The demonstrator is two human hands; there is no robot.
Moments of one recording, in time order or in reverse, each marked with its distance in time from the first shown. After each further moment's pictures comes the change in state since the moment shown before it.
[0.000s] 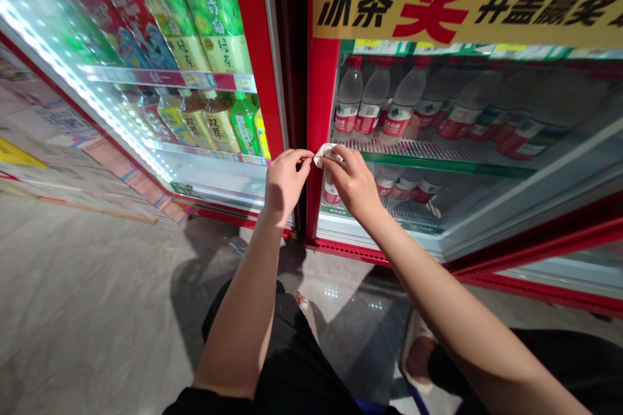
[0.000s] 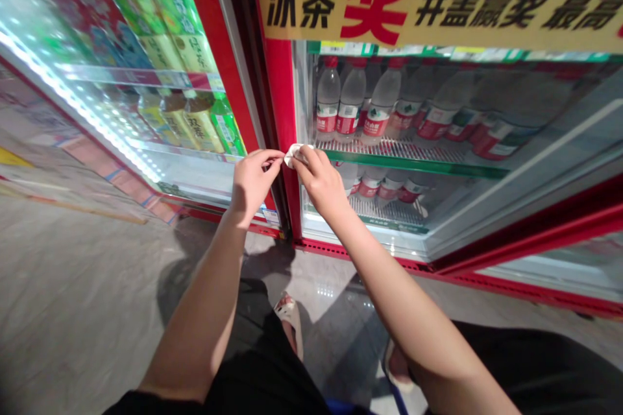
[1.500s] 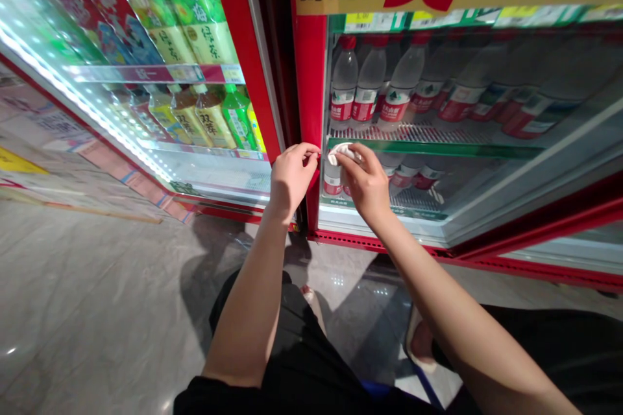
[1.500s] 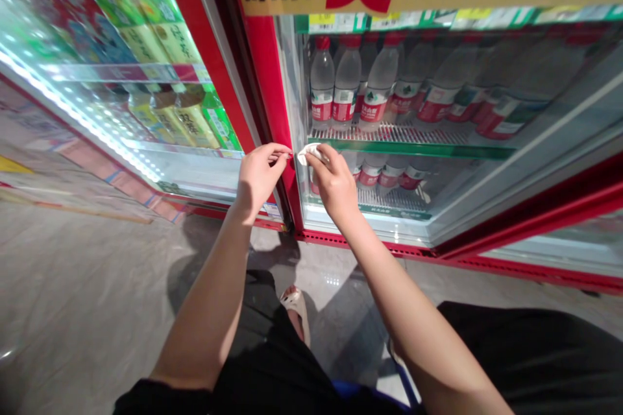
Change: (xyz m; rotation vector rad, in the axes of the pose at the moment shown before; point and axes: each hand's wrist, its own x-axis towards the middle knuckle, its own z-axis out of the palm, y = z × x) left_hand -0.005 0.002 0.022 -0.042 -0.050 -0.029; right_hand -0.040 0.008 0.001 0.090 0.140 0.194
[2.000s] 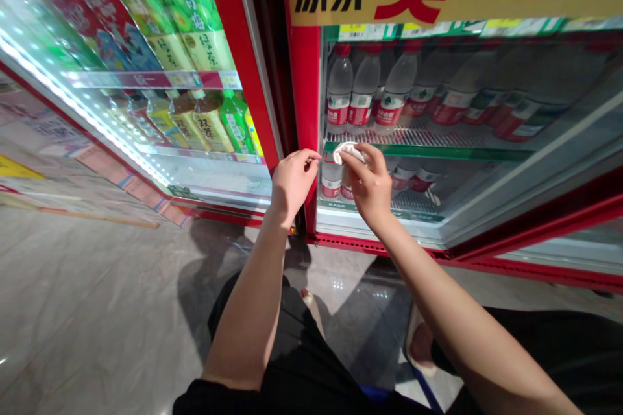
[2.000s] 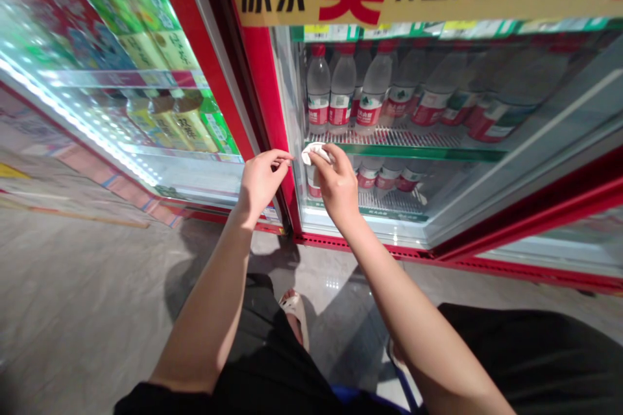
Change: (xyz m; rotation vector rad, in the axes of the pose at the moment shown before) left_hand 0.000 0.017 -0.002 0.055 -0.094 -0.082; right_hand 0.001 0.010 -0.006 0.020 0.115 -0.026
